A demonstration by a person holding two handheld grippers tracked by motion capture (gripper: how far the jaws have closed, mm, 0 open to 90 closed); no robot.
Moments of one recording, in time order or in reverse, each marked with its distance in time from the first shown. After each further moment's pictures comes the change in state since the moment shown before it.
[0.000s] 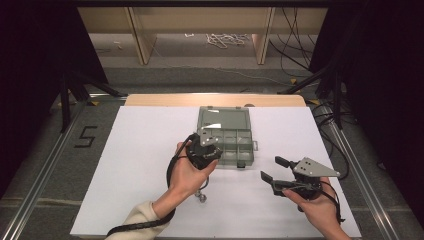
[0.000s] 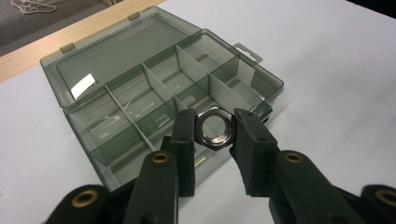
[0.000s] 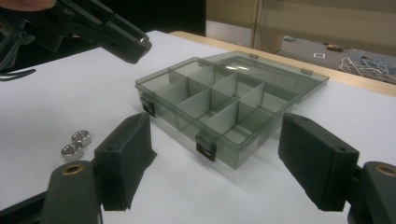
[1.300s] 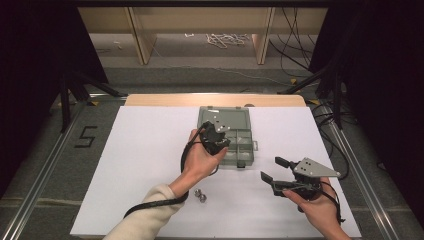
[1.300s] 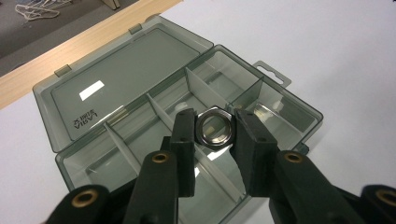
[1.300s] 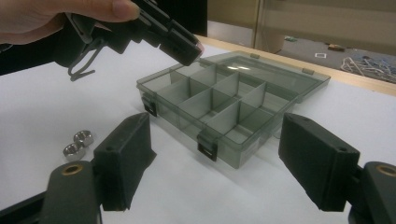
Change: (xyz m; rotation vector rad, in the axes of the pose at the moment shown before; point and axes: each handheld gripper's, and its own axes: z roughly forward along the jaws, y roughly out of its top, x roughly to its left) left arm 0.009 0.027 0.049 0.026 0.021 0.048; right arm 0.001 -0.001 -0.001 0.008 0.022 0.022
